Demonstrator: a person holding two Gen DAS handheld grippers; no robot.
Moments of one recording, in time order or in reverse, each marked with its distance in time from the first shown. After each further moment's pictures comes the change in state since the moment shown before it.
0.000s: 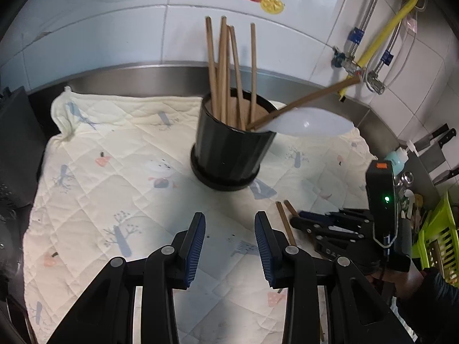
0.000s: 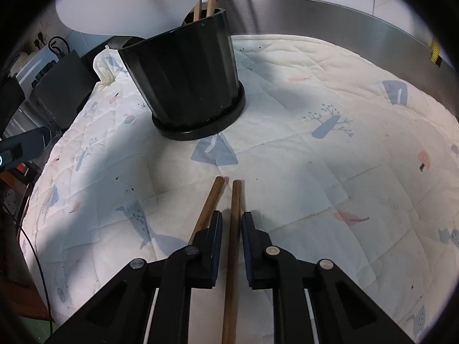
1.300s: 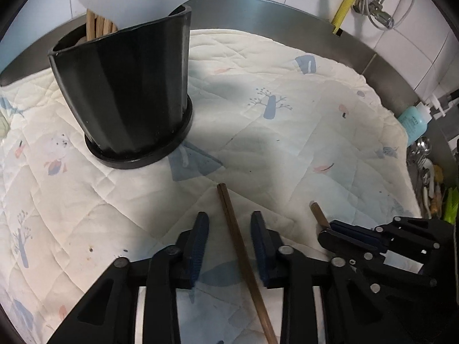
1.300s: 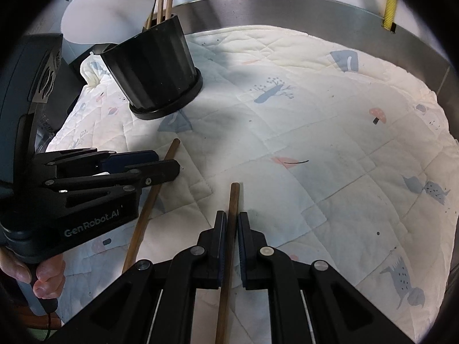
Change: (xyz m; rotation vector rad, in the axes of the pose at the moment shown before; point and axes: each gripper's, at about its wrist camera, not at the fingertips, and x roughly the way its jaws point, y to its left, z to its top) left arm 0.147 -0.091 -0.013 0.085 0.168 0.028; right arm -0.029 -0.031 -0.038 0.091 0.022 -0.039
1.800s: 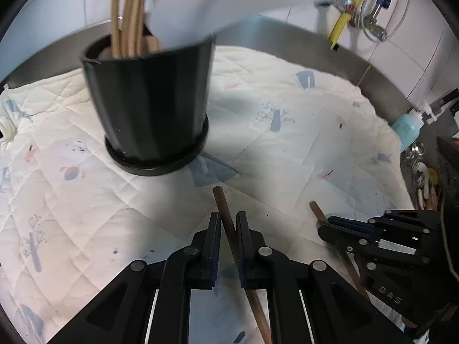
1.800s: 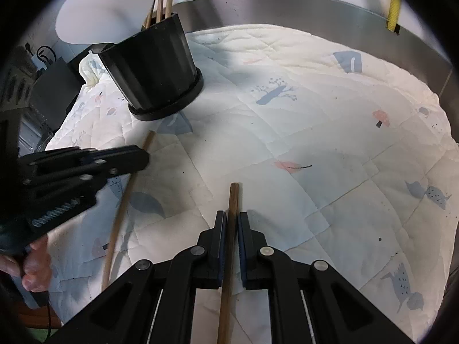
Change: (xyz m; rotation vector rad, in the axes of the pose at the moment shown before) left arm -0.028 0.024 -0.007 -0.005 -0.074 -0.037; right arm 0.001 0.002 0.004 -0.008 0.003 -0.005
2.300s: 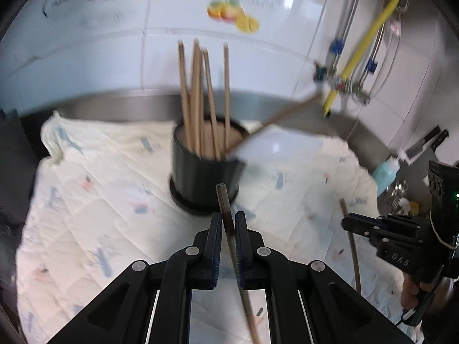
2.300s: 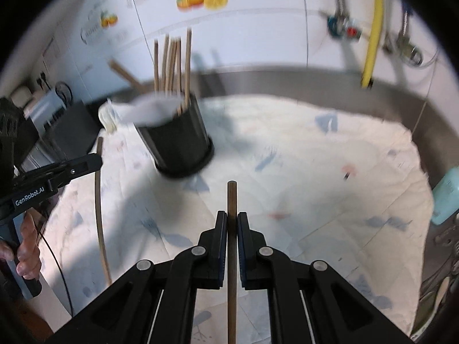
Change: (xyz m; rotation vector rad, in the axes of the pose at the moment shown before) left arm -0.133 0.040 0.007 -0.043 -0.246 0.001; right arm -0.086 0.007 0.019 0.016 -0.228 -0.004
